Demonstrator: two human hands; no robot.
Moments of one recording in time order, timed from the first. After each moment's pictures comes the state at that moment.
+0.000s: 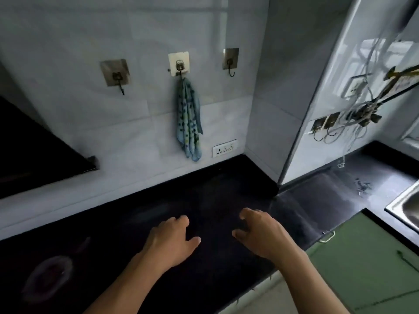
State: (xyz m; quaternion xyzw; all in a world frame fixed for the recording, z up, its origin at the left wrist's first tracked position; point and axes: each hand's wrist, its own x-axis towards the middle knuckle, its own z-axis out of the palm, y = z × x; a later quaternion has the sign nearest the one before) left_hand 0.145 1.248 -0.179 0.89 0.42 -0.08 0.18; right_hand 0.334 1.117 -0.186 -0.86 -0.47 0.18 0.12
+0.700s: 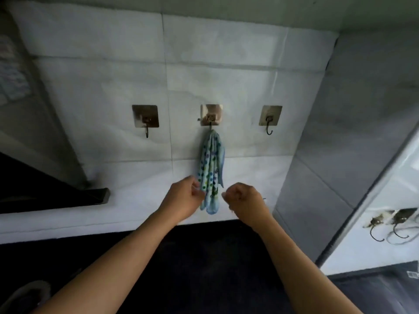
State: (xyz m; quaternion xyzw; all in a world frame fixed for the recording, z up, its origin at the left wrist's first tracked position) left_hand 0.285 1.414 -0.112 0.77 0.52 0.24 0.29; right_hand 0.468 1.352 -0.131 -0.74 -0.52 0.21 0.37
